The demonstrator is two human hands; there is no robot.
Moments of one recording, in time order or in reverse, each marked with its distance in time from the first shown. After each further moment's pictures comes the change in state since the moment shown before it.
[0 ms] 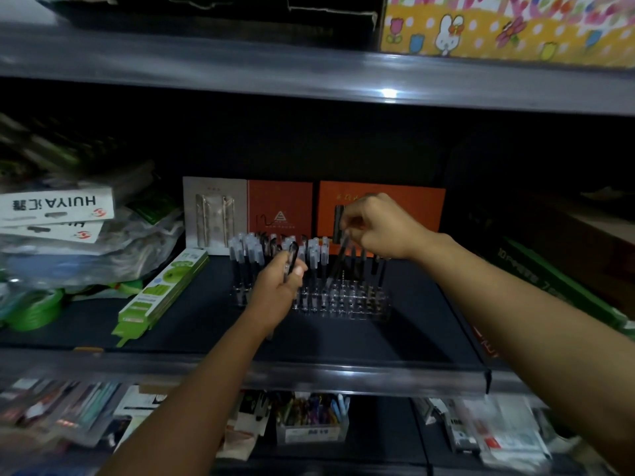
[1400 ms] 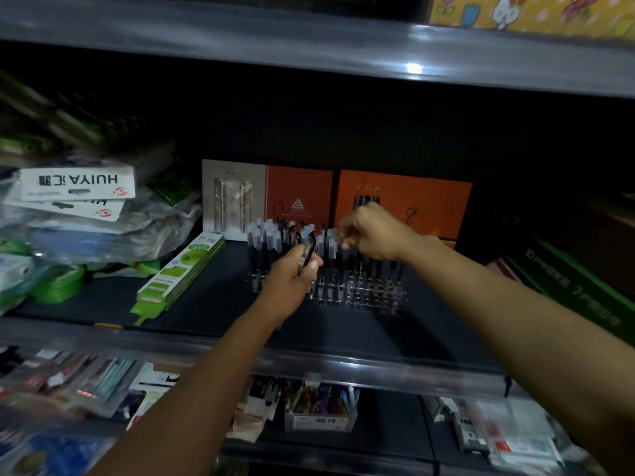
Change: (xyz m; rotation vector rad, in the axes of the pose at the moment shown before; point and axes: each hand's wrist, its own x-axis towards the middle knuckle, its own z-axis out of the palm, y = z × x) left_hand 0.001 -0.013 -0.007 0.020 -0.045 0.013; right_hand 0.023 -0.010 0.040 -0.028 -0.159 0.006
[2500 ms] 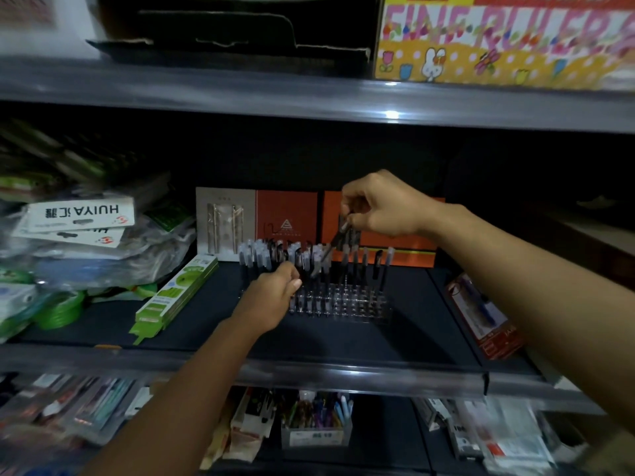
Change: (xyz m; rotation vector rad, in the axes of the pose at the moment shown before) left_hand -0.008 0.017 -0.018 0.560 -0.103 0.014; right_hand -0.038 -0.023 -0.092 0.015 0.146 -0.115
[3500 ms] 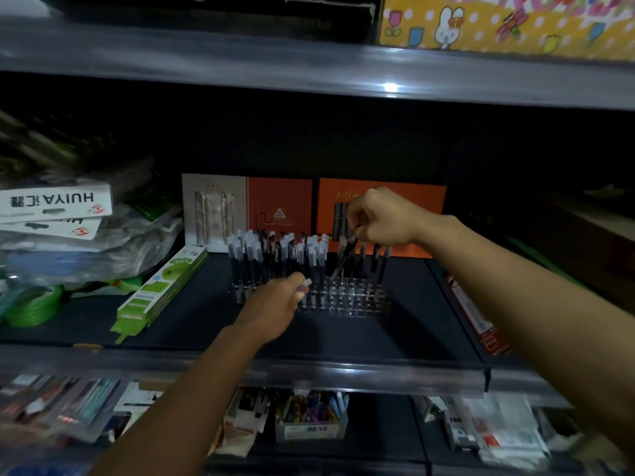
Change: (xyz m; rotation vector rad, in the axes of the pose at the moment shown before) left_hand 0.007 -0.007 0.030 0.117 -0.108 0.077; right_hand 0.004 0.047 0.044 -0.060 -0.160 0.162
